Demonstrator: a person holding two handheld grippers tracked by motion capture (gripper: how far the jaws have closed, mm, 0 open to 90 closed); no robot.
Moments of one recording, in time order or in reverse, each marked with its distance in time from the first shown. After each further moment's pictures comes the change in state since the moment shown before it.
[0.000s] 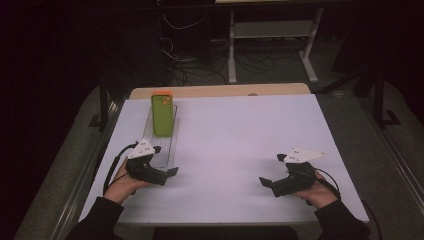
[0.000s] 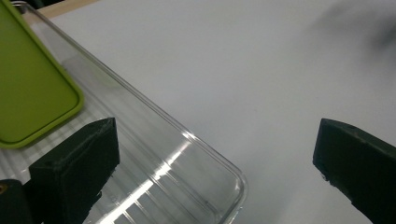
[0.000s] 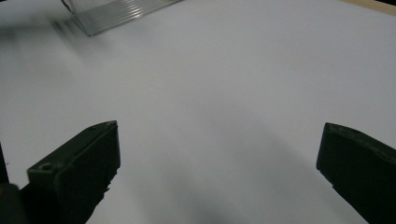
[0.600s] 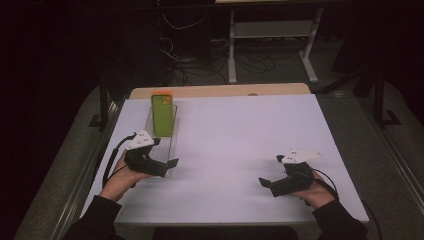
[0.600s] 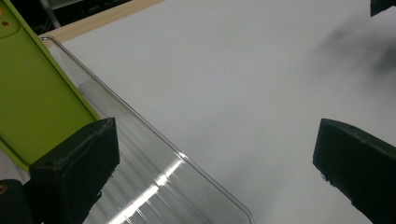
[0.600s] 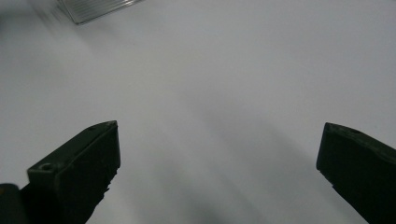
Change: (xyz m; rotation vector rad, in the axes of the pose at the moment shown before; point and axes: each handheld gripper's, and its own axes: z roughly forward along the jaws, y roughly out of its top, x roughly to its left) left arm 0.006 0.022 -0.007 -0.035 0.024 -0.014; right arm -0.003 -0.007 0.009 0.031 -0.019 0.008
